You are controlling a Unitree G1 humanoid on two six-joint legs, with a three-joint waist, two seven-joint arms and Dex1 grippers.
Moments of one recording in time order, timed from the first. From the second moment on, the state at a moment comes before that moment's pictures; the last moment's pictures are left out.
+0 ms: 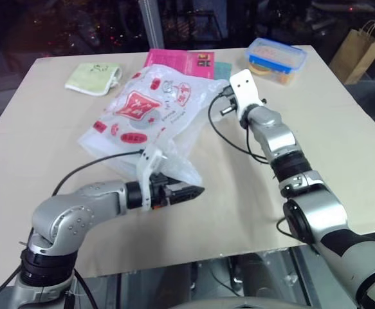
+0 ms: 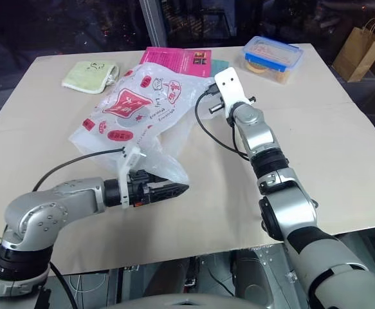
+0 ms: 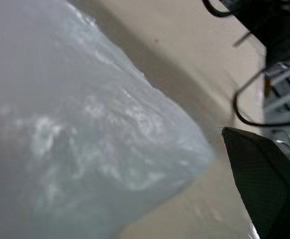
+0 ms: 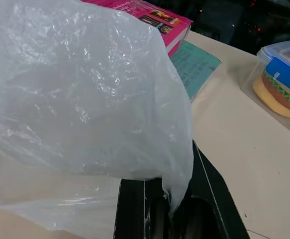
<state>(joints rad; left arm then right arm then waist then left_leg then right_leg) -0.24 0.69 0.10 -0.49 -0.96 1.11 -0.55 -1.07 -0.09 0.08 0.71 -0.06 0.33 0.18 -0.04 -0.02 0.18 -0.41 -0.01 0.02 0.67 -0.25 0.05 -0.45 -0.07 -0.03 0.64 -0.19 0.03</state>
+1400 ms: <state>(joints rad) -1.55 0.67 0.30 0.89 -0.97 0.80 -0.68 -1.49 -0.45 -0.31 0.33 0.47 0.92 0.32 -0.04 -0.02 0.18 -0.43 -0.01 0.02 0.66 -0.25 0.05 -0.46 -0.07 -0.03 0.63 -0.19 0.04</state>
